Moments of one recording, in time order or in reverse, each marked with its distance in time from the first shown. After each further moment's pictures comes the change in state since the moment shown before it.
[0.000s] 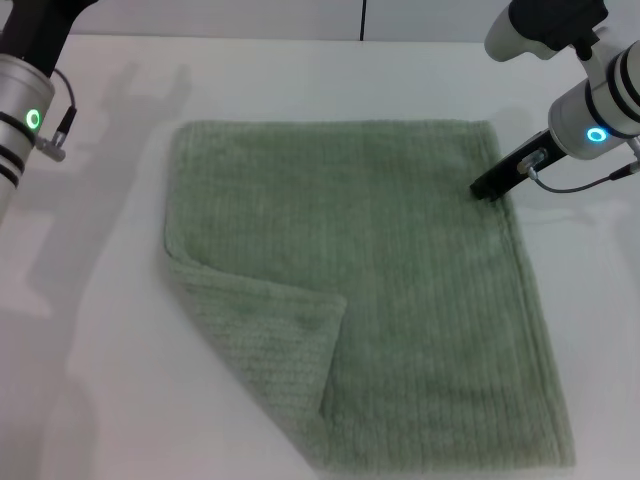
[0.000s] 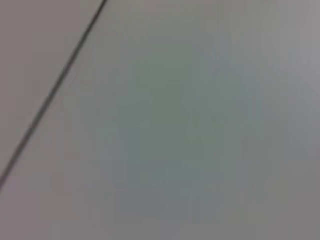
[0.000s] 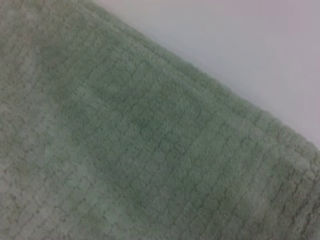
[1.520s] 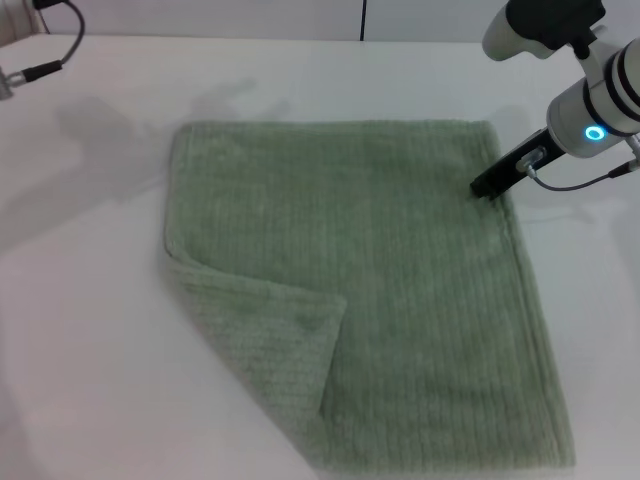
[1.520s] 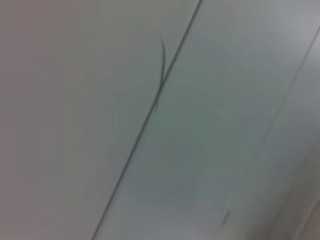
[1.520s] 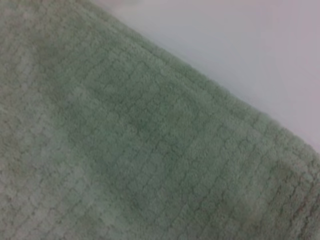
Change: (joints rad) left arm 0.167 0.135 0.393 0.823 0.711 -0.003 -1.178; right arm 0.014 -0.003 -0.003 0.022 -0.002 -0.015 -0.001
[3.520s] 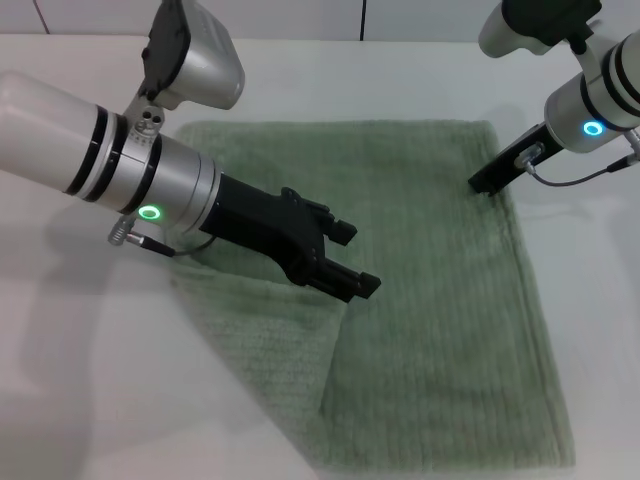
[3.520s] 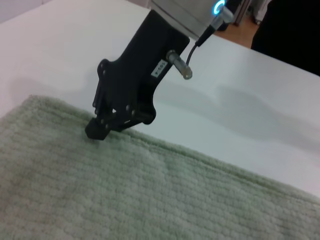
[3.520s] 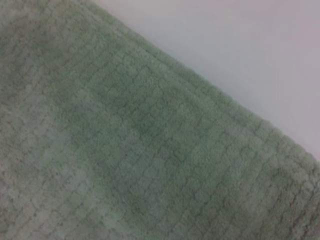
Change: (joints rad) left arm -0.140 -0.130 0.194 -0.015 0.621 0.243 0.042; right arm 0.012 -0.002 -0.001 0.005 -0.002 0.000 -0.015
